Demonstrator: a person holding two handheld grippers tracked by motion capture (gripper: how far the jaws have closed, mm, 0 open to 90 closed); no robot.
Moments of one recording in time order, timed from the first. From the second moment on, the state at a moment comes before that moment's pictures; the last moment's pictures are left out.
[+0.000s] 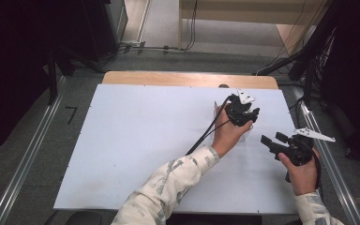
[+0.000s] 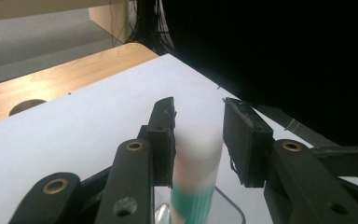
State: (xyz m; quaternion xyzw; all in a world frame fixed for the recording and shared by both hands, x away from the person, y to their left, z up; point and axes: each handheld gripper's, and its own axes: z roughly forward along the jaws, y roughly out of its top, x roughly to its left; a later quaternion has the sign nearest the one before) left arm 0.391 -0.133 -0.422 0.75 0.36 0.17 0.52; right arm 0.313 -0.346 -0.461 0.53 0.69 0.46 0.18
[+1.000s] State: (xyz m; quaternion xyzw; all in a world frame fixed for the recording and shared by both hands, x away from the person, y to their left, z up) left arm 0.340 -0.057 -0.424 0.76 0.36 0.17 0.52; right arm 0.314 -0.343 -0.463 0.53 0.69 0.44 0.19
